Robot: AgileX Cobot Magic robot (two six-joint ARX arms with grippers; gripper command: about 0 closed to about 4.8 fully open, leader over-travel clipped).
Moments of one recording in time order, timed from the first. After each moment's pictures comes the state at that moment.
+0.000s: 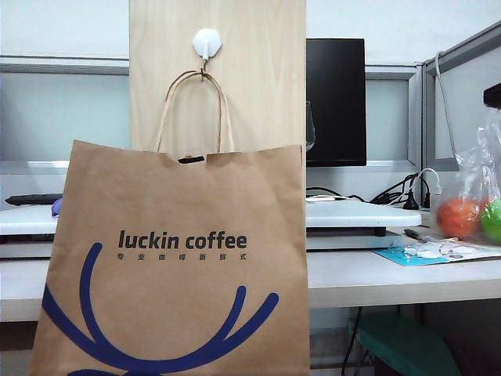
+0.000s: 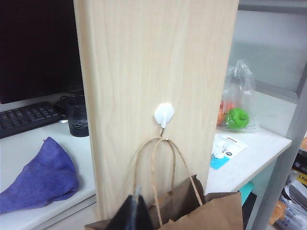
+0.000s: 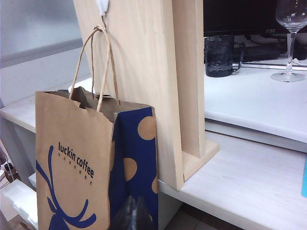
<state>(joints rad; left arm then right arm) -0.52 0.33 0.60 -0.26 0.07 -0.04 0.10 0.00 0.01 0.02 -0.65 0.12</state>
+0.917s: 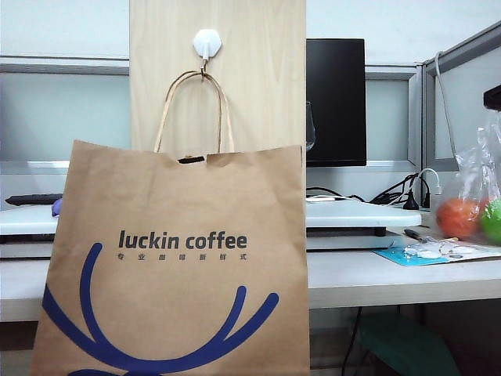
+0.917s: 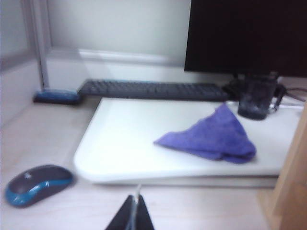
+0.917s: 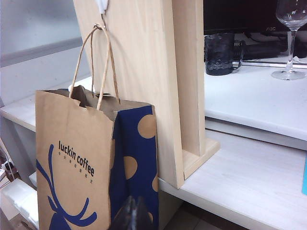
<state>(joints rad) 0.04 0.00 0.01 0.09 0.00 -0.09 0.10 0.00 0.01 0.02 -0.65 0.12</state>
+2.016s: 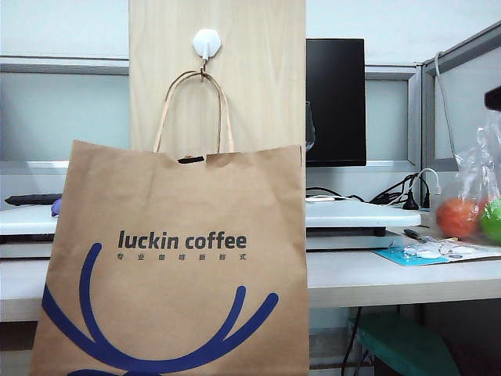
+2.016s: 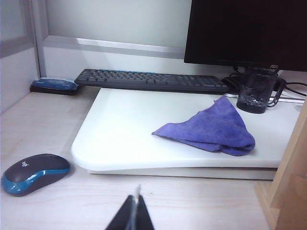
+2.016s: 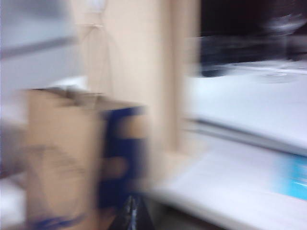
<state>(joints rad) 0.04 0.00 0.01 0.06 0.00 -0.11 0.10 0.00 0.01 0.01 -0.58 0.08</state>
